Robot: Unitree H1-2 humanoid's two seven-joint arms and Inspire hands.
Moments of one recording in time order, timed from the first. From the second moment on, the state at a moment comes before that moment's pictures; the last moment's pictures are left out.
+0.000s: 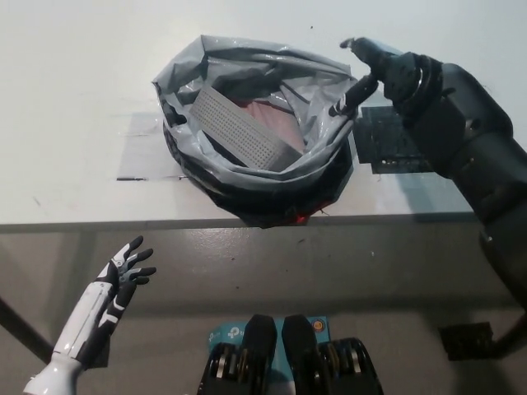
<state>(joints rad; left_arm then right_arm) 0.02 0.28 0.00 -0.14 0.09 -0.14 -0.17 -1.33 -0.17 0.51 1.28 -0.37 0.19 0.19</state>
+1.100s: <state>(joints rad) 0.01 0.28 0.00 -0.13 0.10 -0.14 -0.18 -1.35 -0.14 -0.07 1.39 -0.08 0.29 0.34</state>
